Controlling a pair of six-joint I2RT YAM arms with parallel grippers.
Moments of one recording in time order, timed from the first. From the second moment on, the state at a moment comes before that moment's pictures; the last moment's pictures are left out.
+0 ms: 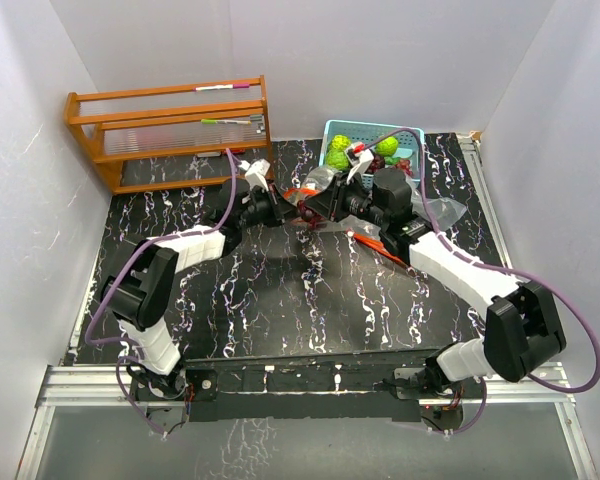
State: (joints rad) left arm -0.45 1.75 0.95 0.47 0.44 -0.67; right arm 0.49 1.39 1.00 0.24 -0.43 0.42
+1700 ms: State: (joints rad) left arm -0.49 1.85 1.06 0.45 0.45 -0.66; right arm 0.48 1.36 0.96 0.39 -0.37 0.57
